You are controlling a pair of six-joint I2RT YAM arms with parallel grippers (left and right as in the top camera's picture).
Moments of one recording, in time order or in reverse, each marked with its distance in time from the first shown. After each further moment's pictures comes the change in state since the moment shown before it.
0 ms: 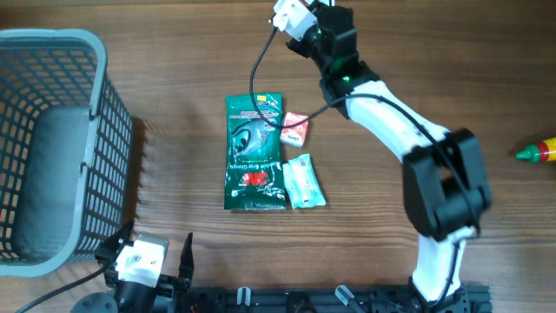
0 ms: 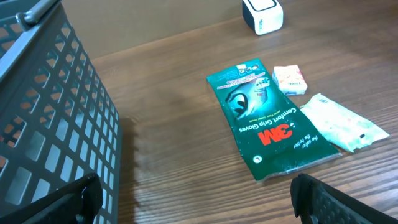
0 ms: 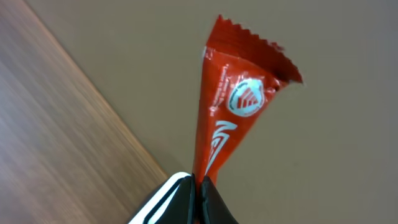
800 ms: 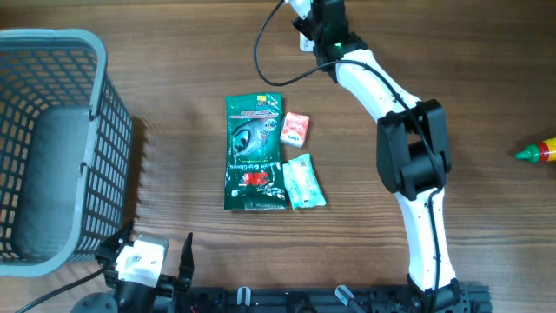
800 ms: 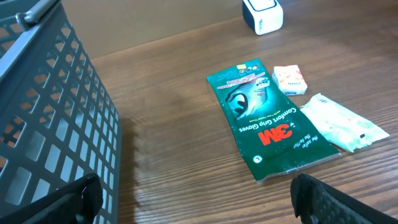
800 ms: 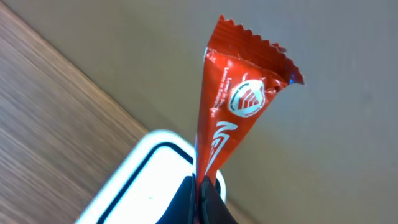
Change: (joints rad) left arm 0.000 0.000 0.000 0.000 0.000 0.000; right arm -0.058 0.317 0.446 -0.336 0.158 0.118
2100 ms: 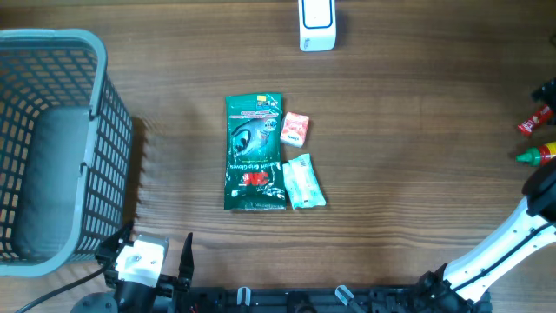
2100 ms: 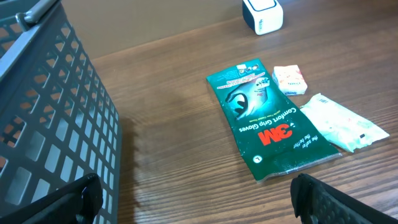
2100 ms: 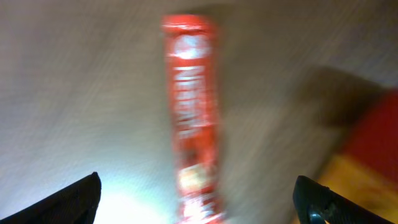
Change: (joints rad) left arm 0.000 0.000 0.000 0.000 0.000 0.000; right arm -1.056 -0.154 -0.074 -0.846 -0.317 0.922
